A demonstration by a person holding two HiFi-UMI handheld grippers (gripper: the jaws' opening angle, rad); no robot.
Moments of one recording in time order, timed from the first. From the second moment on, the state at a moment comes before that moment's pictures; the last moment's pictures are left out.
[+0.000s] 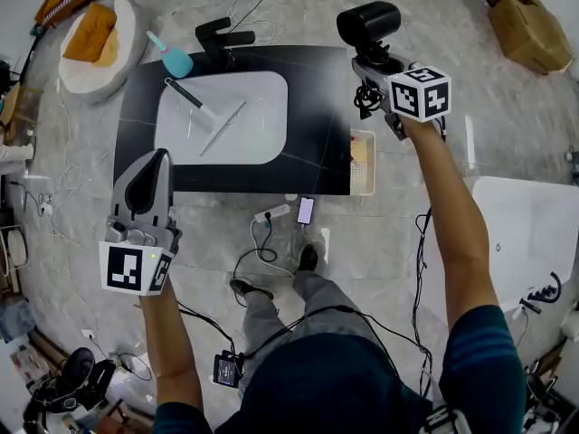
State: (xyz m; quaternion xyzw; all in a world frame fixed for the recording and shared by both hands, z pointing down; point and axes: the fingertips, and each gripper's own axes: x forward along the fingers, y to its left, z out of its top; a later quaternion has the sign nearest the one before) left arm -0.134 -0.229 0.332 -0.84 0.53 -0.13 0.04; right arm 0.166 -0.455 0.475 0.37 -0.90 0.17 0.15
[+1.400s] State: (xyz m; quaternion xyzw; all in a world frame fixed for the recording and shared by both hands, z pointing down) left arm -0.157 -0.266 0.436 -0.83 0.54 -0.14 -0.03; right arm 0.134 -0.527 0.691 0.34 -0.83 0.26 0.36
